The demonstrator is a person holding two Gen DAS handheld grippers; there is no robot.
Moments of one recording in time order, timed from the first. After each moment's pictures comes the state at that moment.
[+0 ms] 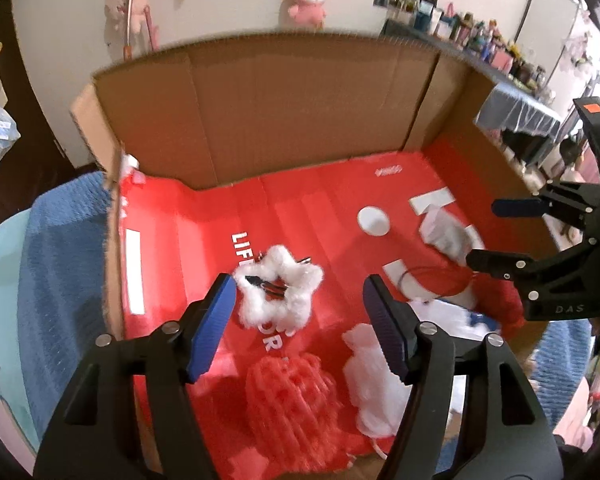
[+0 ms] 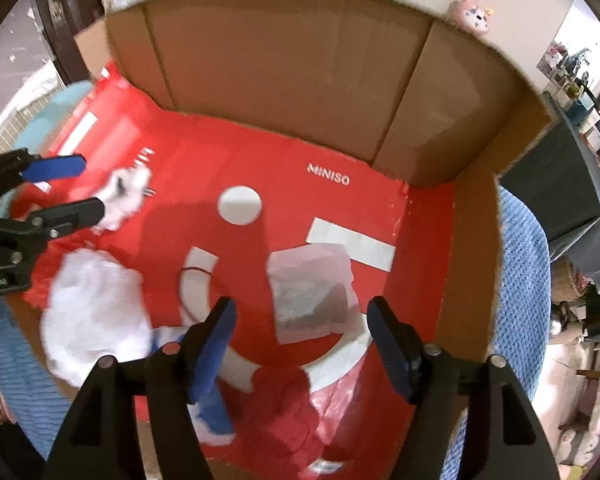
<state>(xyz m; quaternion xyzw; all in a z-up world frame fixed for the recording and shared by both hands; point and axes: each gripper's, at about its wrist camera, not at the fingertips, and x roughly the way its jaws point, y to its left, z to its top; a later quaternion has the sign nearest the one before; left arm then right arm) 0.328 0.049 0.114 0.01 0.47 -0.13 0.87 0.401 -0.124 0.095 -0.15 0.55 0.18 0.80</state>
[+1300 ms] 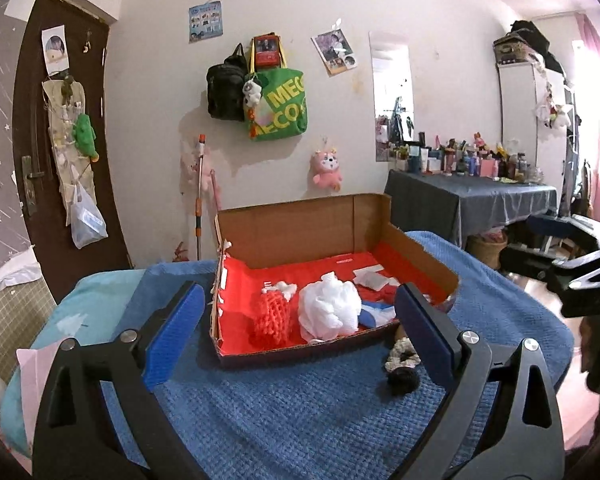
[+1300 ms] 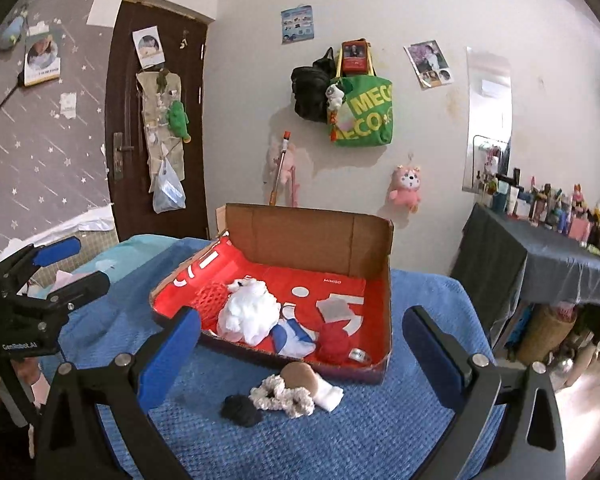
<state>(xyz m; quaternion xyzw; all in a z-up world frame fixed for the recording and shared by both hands) 0.029 0.021 0.201 0.03 0.16 -0.05 0.99 0.114 -0.183 0.210 -0.05 0.21 0.18 0.96</state>
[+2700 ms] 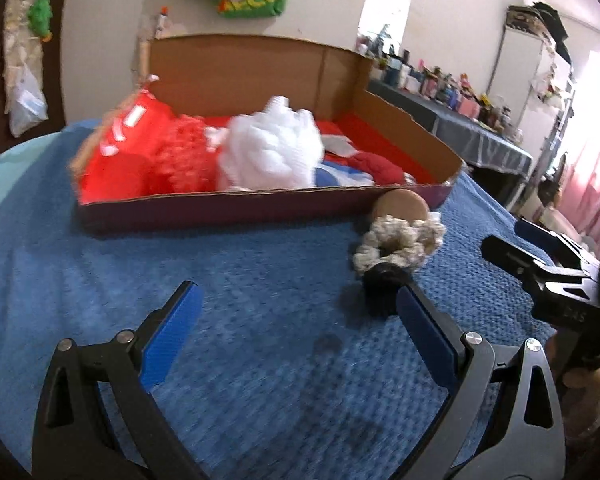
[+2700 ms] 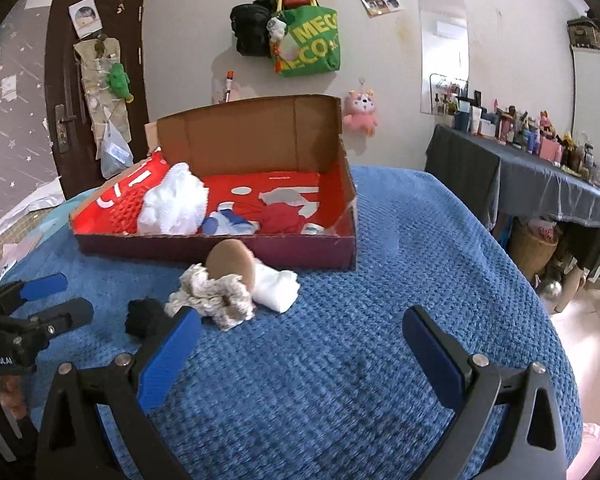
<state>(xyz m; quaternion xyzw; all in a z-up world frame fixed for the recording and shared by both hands) 0.107 -0.010 0.059 -0.04 0.35 -0.13 0.92 0.137 -0.215 0.076 -0.01 0.31 0.09 0.95</state>
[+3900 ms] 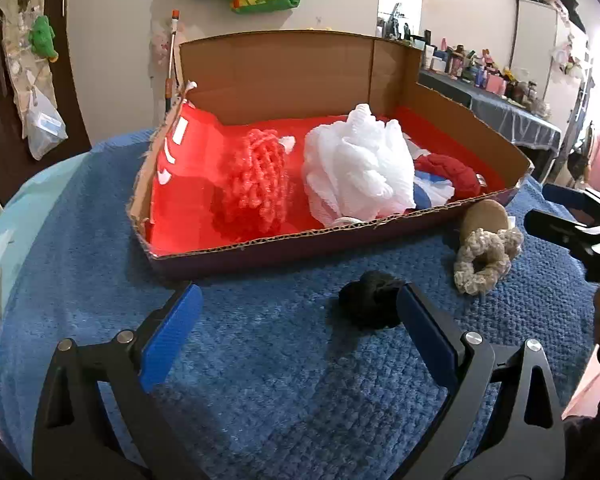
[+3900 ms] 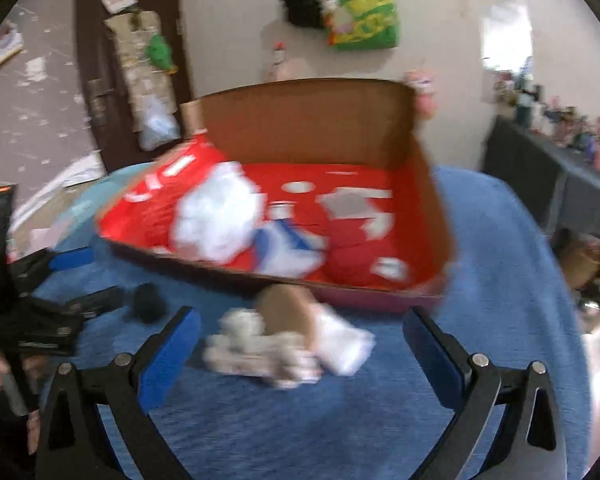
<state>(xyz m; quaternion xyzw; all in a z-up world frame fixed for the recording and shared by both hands) 0.140 0.040 0.058 0.01 0.37 -0.08 0.93 0.191 -0.187 0.089 -0.04 0.36 0.17 0.92</state>
